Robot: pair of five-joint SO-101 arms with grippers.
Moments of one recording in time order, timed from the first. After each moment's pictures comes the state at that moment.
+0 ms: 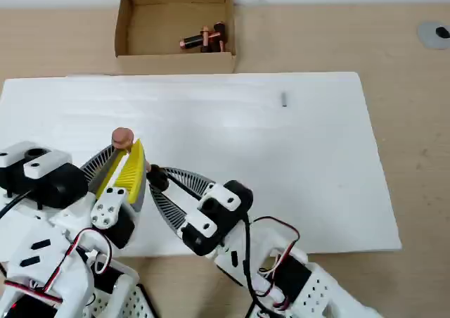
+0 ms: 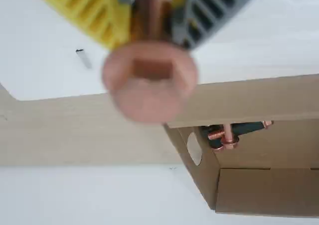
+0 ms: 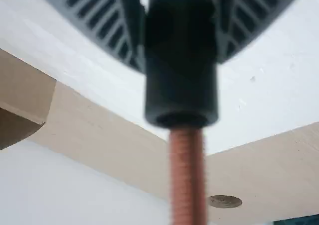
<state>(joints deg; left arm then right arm) 18.4 -97.7 49.1 61.8 1.5 -57.1 -103.3 96.9 15.2 -6.5</state>
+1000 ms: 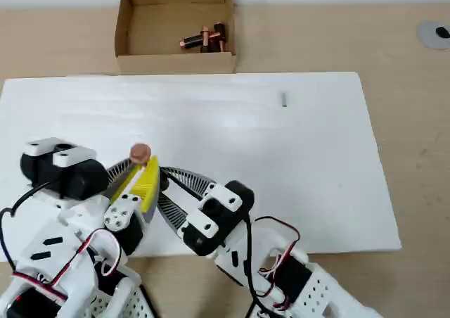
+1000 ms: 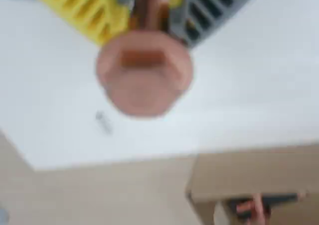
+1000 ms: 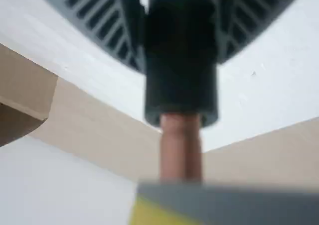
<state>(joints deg) 23.6 -97.6 50.7 68.8 3.6 -57.1 -103.4 96.9 15.1 -6.5</state>
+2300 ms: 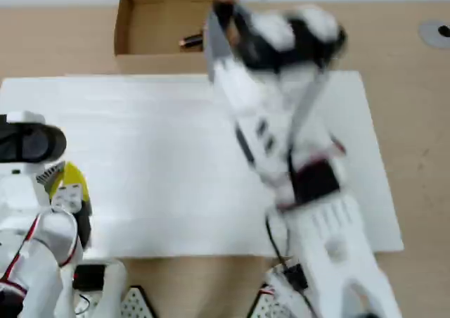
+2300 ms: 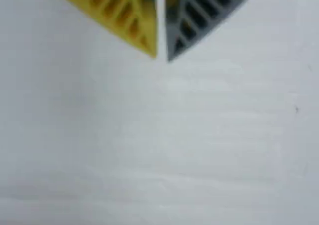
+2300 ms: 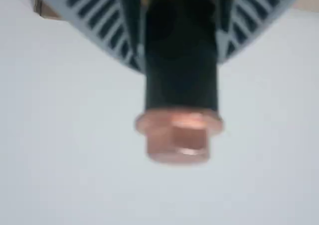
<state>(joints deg) -6.7 -69.2 11.9 99.4 -10.6 -26.8 -38.6 25.1 15.6 -13.7</state>
